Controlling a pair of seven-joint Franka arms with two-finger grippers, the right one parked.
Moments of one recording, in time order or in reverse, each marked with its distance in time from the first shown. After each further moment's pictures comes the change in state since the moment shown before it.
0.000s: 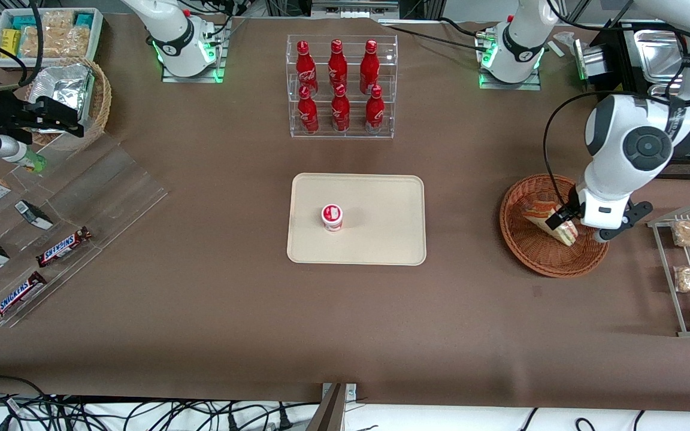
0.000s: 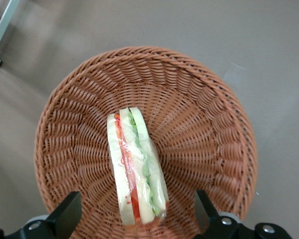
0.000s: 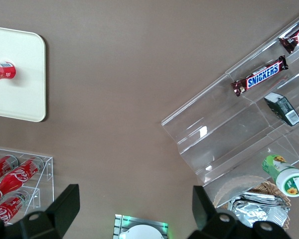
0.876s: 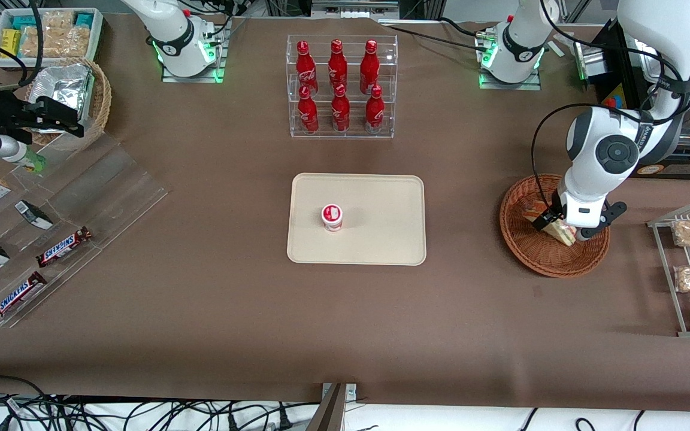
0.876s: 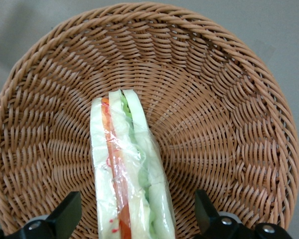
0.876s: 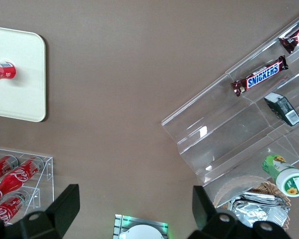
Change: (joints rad) arm 0.018 0.067 0.000 -0.089 0.017 0.172 -0.048
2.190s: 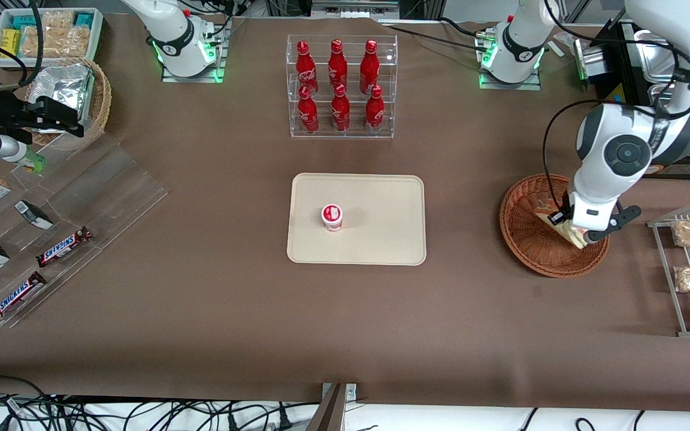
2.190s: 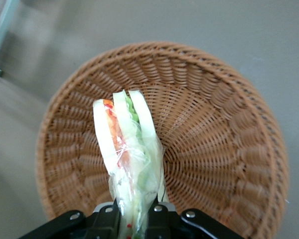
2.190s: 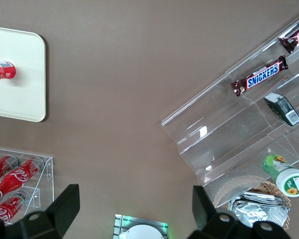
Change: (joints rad) arm 0.003 -0.056 -0.022 0.135 0.018 -0.240 0.121
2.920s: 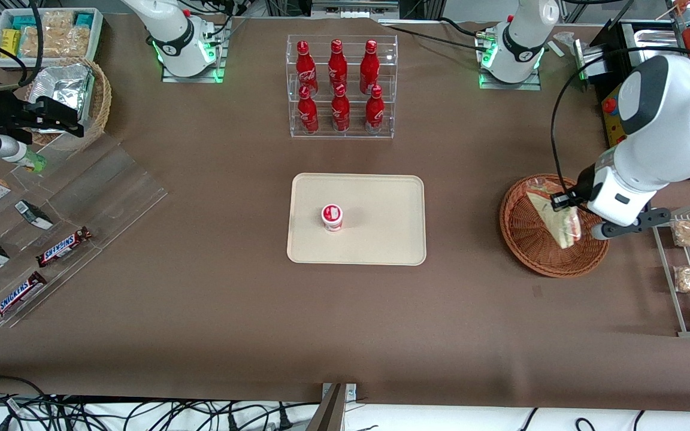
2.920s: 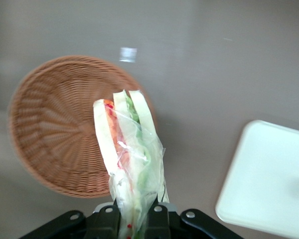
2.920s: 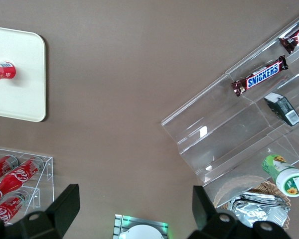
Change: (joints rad) arm -0.013 -0.038 -0.120 0.380 -0.314 -0.420 0.382
